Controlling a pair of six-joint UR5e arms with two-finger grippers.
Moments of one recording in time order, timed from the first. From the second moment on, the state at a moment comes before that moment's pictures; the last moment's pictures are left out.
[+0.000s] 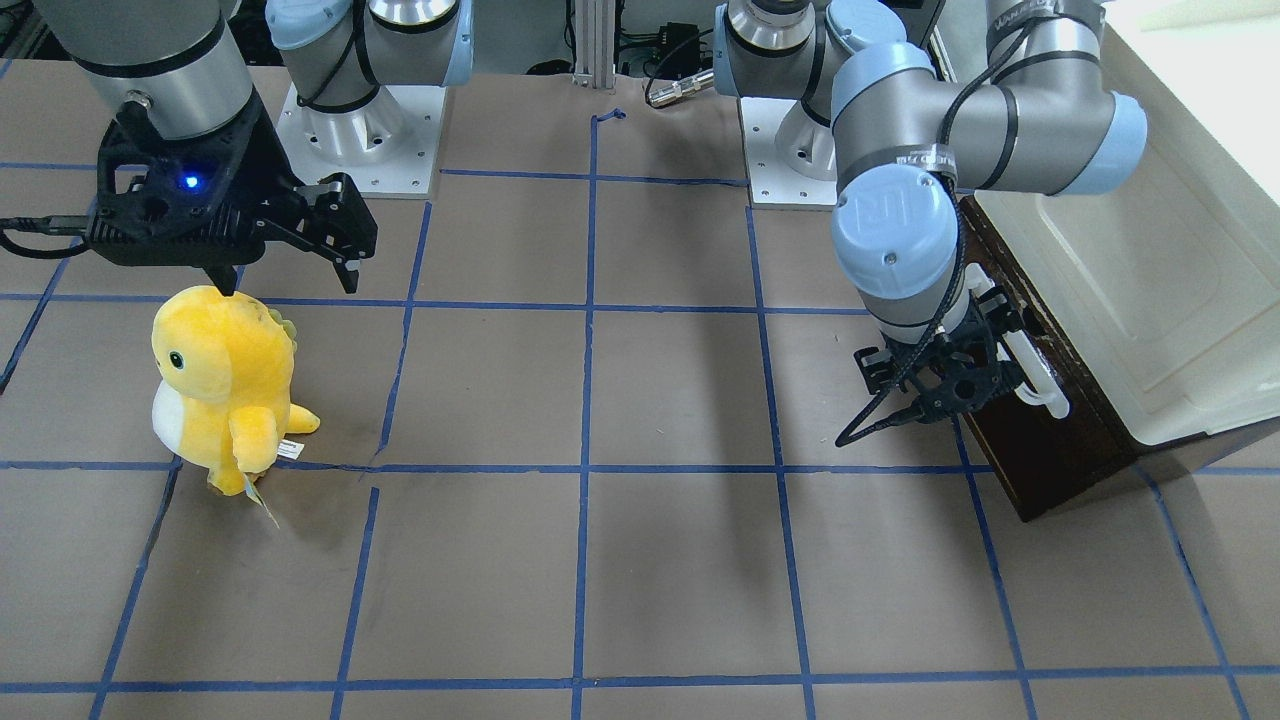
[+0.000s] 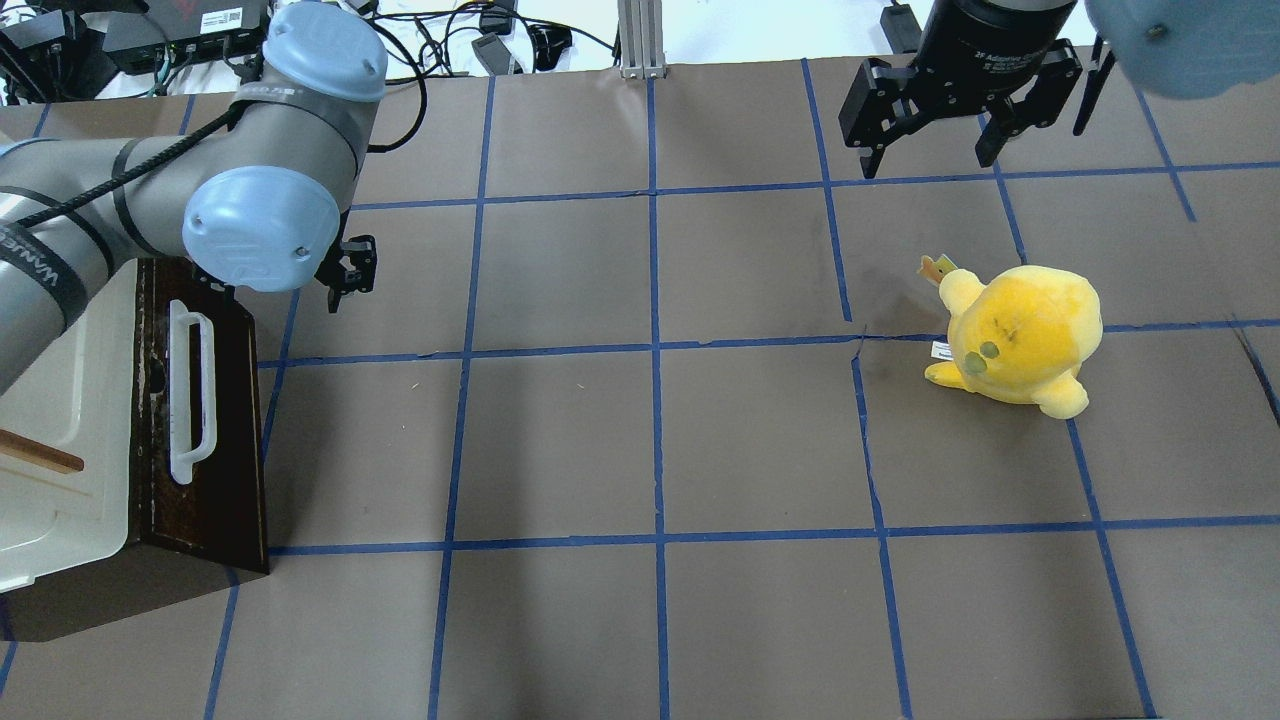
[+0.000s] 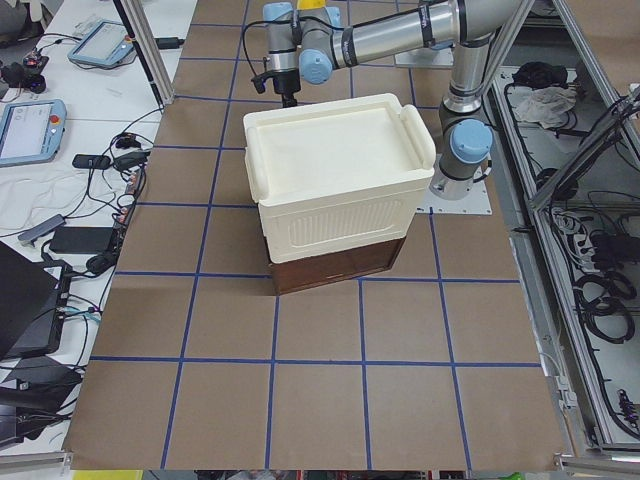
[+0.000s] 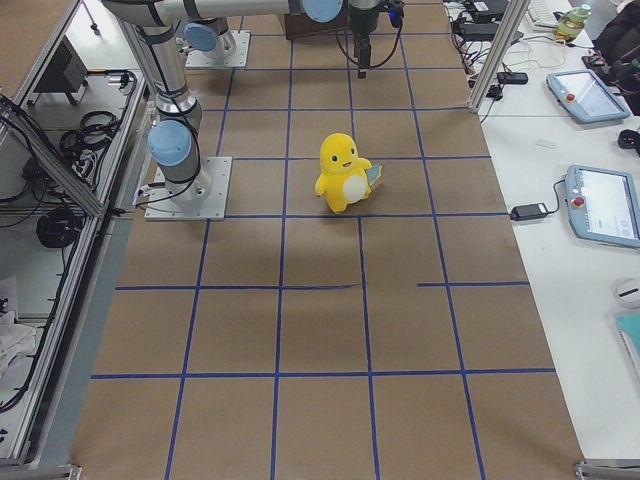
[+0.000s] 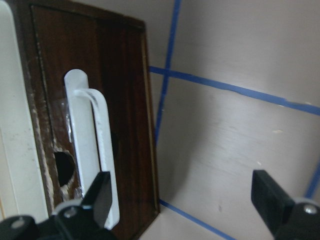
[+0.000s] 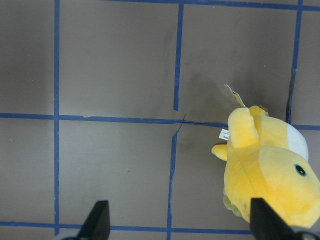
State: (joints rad) left arm -1.61 -1.82 -1.72 -1.38 2.17 -0.34; right arm 1.60 -1.48 1.44 -1.57 -1.58 -0.02
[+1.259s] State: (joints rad) left arm -1.56 -1.94 -1.74 -1.39 2.34 -0.42; right arm 1.60 -1.48 1.44 -1.57 -1.58 -0.02
